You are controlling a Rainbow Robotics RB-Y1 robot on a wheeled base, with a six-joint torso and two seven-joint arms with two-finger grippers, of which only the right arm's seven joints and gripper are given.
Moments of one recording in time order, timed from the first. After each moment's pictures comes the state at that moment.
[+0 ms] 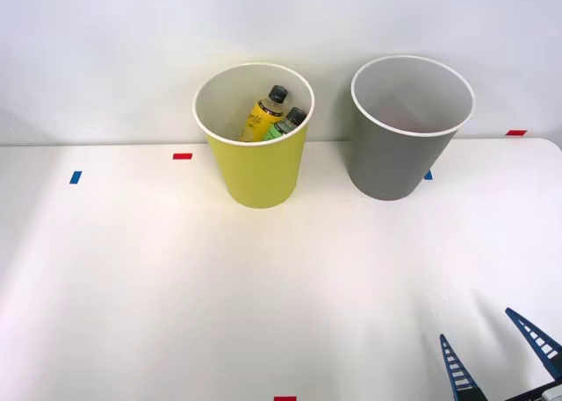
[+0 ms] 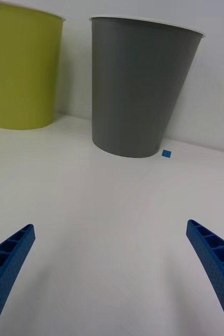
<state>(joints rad) 0.70 -0.25 -0.10 -1.69 0.56 -0.81 1.00</state>
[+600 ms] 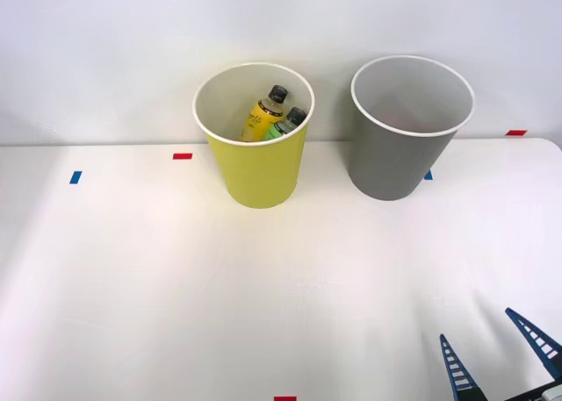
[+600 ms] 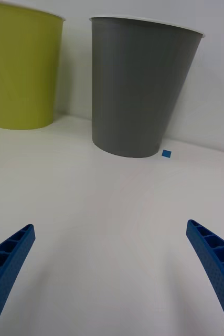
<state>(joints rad) 0.70 -0.25 -0.10 -1.69 0.56 -0.81 1.00</state>
